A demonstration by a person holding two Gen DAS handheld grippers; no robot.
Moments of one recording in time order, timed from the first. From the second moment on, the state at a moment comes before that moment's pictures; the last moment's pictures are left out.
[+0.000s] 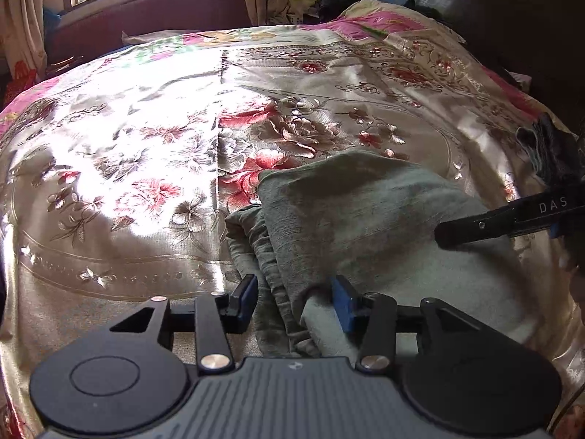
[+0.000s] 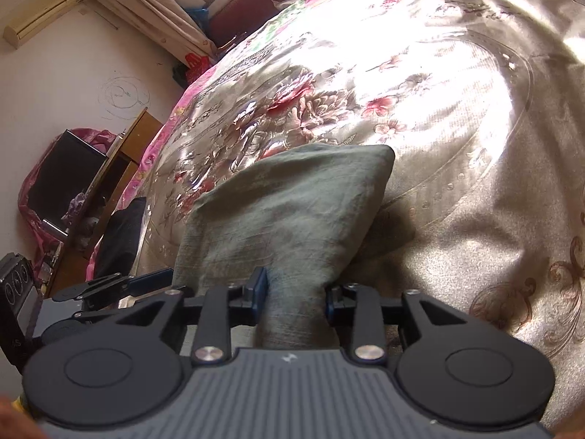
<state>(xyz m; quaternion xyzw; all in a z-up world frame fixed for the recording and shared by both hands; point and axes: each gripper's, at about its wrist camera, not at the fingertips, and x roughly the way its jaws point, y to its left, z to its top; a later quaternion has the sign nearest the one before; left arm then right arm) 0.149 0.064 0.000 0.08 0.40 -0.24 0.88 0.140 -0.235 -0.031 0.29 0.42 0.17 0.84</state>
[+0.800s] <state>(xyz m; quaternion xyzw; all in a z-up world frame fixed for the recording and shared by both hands) 0.189 -0.030 -0.012 0.08 0.40 -0.27 0.87 0.164 -0.298 -0.014 0.27 0.41 0.08 0.87</state>
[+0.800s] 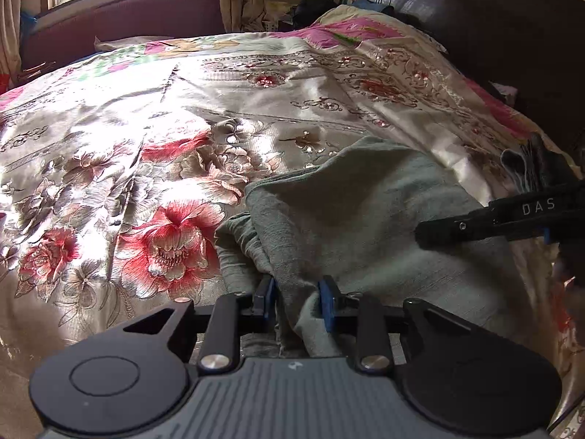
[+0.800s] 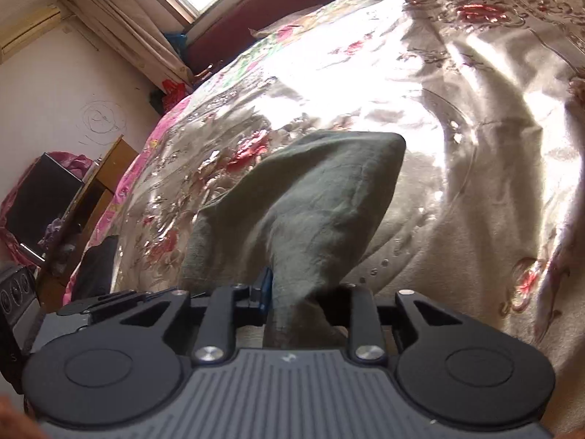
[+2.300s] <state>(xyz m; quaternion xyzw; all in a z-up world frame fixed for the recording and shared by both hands) 0.025 -0.008 0.049 0.08 0.28 -0.15 0.94 0.005 -0.209 0.046 0.17 0.35 0.08 0.92</state>
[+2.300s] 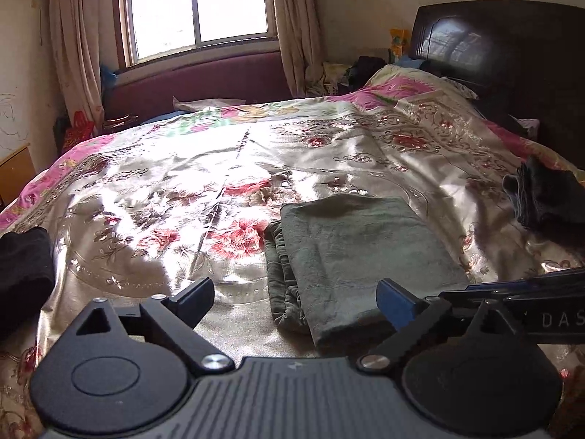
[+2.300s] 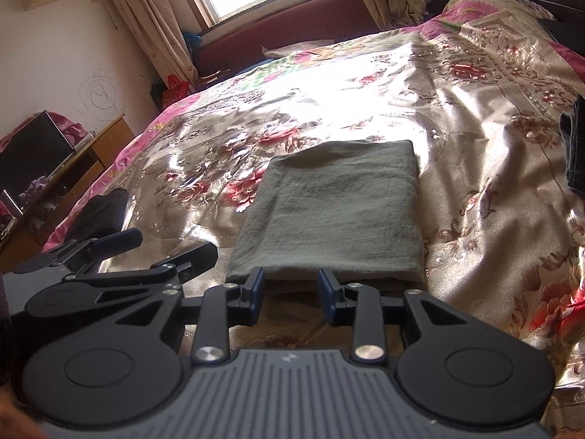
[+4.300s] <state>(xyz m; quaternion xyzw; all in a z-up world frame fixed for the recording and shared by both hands) -0.012 0.002 0.033 0.09 0.31 -0.13 0.94 -0.028 -0.197 0.029 0.18 0.37 0.08 0.91</state>
